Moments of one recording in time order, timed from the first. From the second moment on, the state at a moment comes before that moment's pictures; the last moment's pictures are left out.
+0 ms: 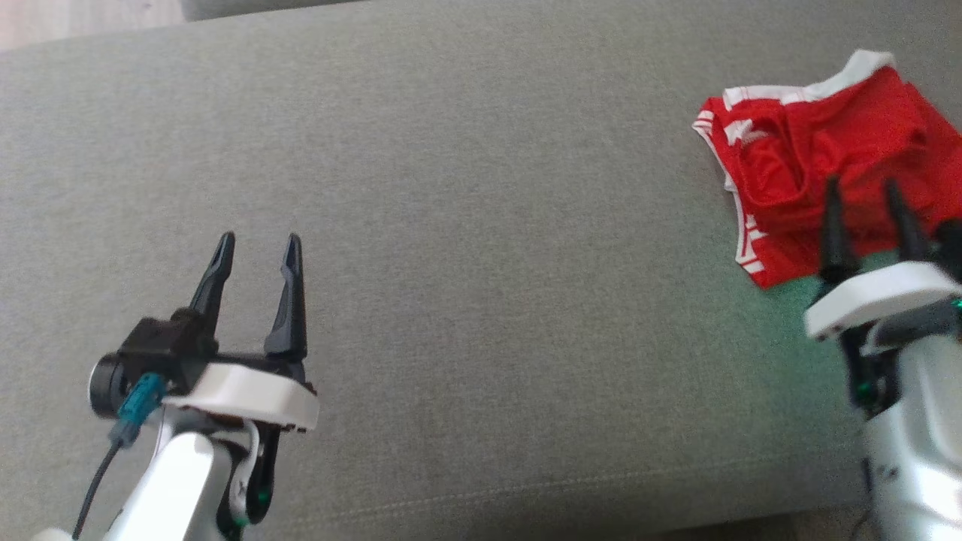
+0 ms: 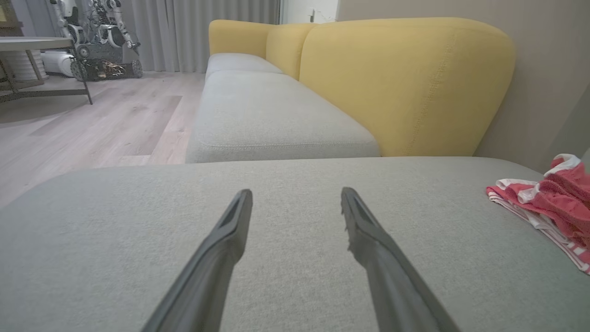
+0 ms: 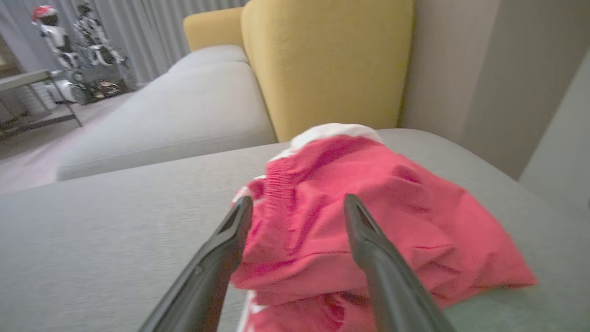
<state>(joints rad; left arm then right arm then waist) -0.16 0.28 -0.38 0.06 -0.39 0.20 -0.25 -0.40 -0.18 -0.08 0.52 0.23 0.13 -0.11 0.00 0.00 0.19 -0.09</state>
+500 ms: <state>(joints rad) -0.06 0.31 -0.37 0.05 -0.40 0.23 -0.25 -0.15 -0.06 0.00 0.12 0.16 0.13 0.00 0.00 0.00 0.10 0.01</state>
